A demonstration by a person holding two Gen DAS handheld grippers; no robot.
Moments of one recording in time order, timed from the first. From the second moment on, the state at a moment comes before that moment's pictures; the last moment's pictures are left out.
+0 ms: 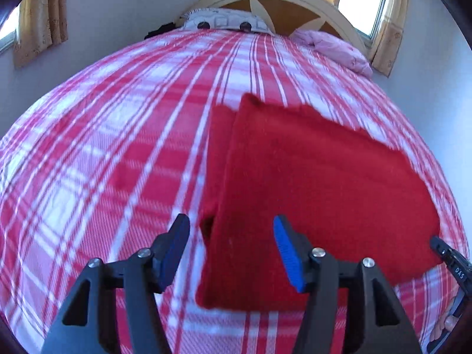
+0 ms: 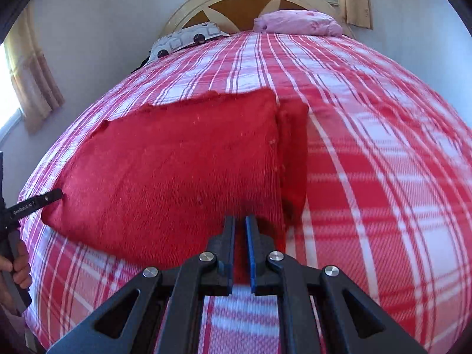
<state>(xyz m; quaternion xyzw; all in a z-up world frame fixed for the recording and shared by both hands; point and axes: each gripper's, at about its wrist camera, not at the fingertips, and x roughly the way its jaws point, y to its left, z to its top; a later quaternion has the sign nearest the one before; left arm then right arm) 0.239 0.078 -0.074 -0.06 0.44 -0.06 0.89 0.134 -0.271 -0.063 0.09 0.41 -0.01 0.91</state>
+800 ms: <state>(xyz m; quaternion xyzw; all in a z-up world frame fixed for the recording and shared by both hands) 0.203 0.093 -0.086 -0.17 0.43 -0.06 0.88 0.113 -0.287 -0.065 0.16 0.38 0.01 0.91</state>
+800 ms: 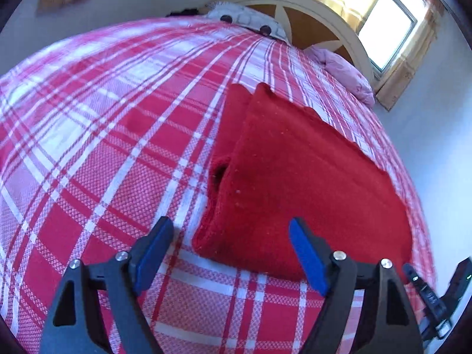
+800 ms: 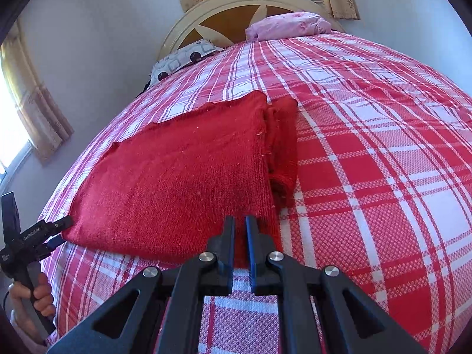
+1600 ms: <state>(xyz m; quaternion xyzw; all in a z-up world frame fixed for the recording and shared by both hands) 0.204 0.095 -0.077 -0.28 0.41 -0.12 0.86 0.120 -0.289 -0.023 0.21 0.35 0.05 0.91</state>
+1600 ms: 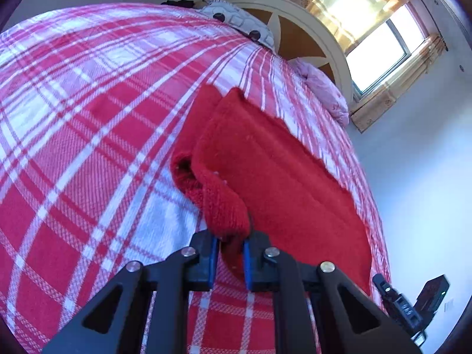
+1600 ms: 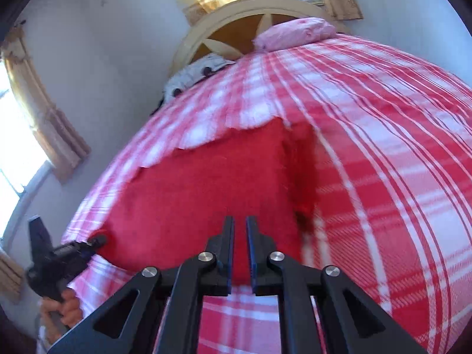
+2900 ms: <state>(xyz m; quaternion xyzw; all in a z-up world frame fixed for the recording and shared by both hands) 0.180 0.062 -0.061 -0.23 0.29 -0.16 0.92 0.367 0.054 -0.065 -0.17 0.58 0.22 0.76</state>
